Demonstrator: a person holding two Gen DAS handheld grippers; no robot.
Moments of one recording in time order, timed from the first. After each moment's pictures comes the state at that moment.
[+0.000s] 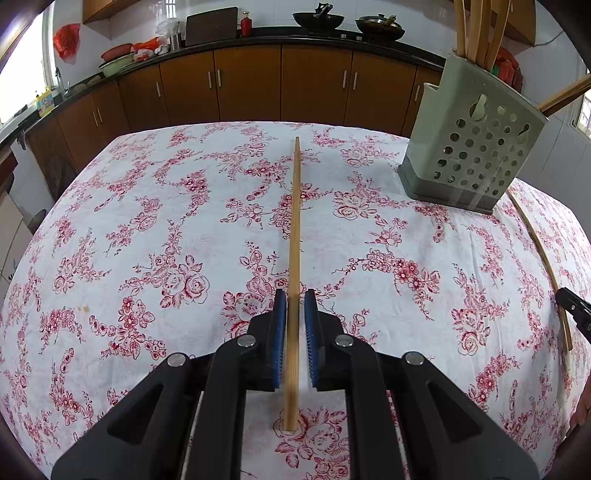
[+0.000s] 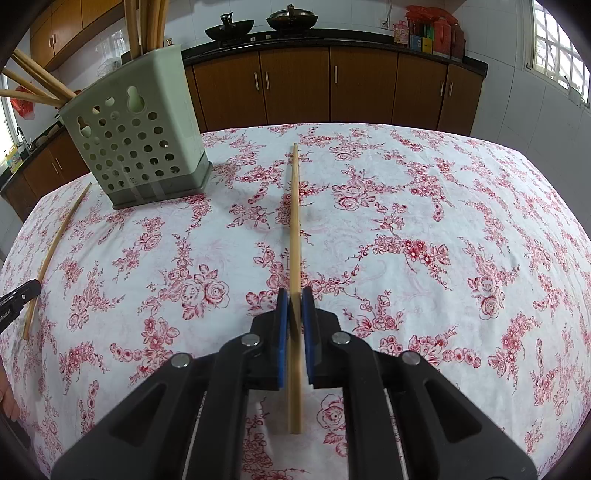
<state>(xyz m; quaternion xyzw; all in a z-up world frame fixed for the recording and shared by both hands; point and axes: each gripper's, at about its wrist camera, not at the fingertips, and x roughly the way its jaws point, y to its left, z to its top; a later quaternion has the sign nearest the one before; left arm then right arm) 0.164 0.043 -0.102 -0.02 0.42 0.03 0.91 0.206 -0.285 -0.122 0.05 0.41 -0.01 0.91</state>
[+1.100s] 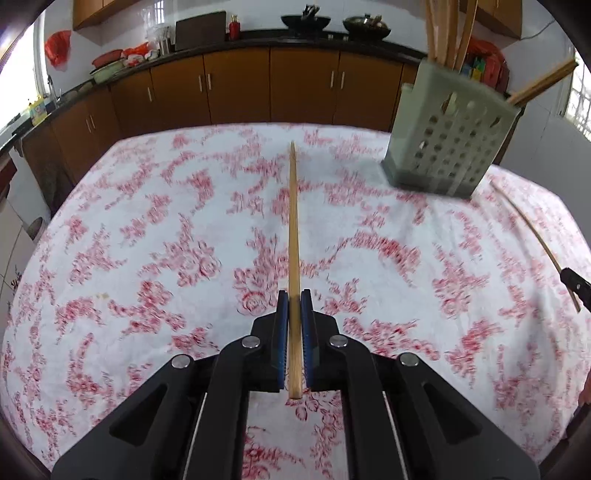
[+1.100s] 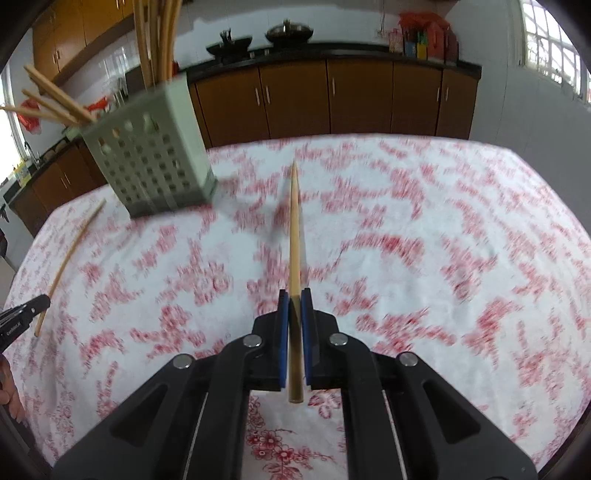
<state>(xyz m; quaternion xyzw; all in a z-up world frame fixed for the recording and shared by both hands) 0.135 0.045 -0.082 -0.01 0.42 0.01 0.91 0.169 -0.301 -0.091 0.07 0.37 -0.01 0.93</state>
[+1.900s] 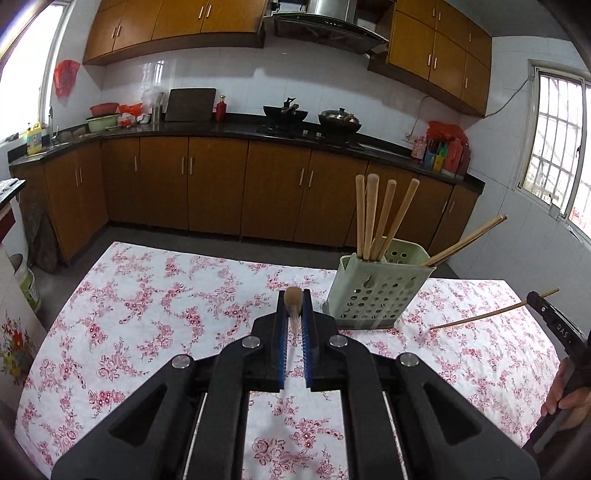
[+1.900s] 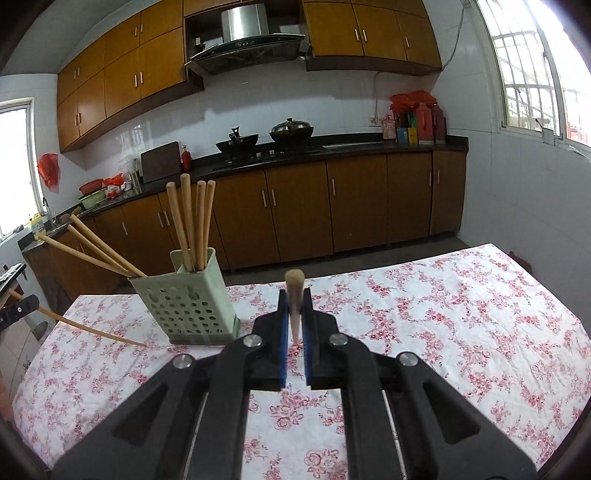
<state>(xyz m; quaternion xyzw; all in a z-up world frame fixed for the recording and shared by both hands) 0.122 0.043 0.048 -0.06 0.26 -0.05 0.96 0.153 -0.314 0.022 0.08 0.21 0.00 0.97</state>
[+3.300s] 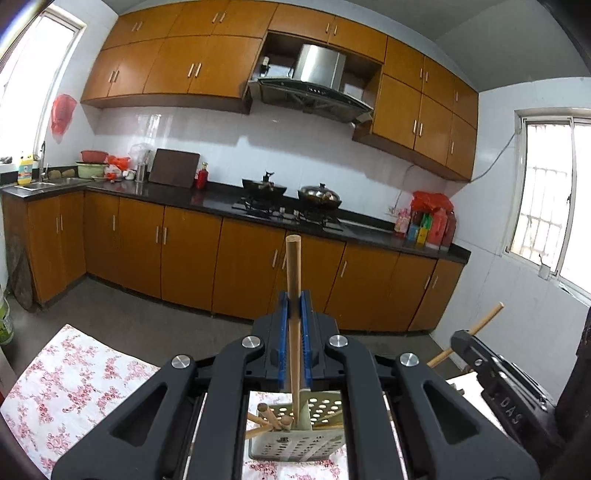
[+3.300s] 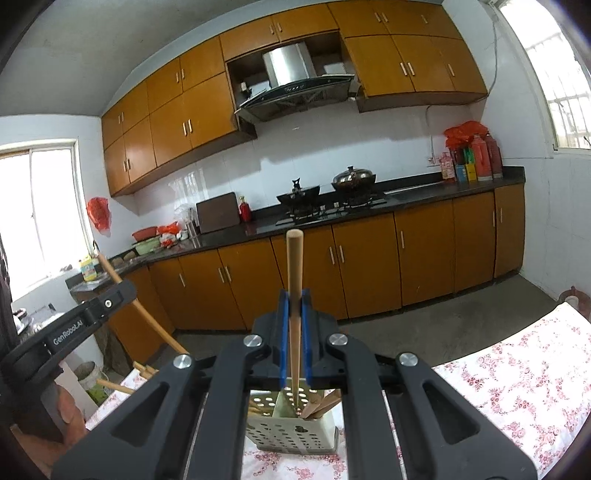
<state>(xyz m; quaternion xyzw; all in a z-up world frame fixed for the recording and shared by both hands) 0.200 -0.031 0.134 -0.10 0.13 -0.06 0.99 0.243 -0.244 0.113 0.11 0.12 0.10 0.98</state>
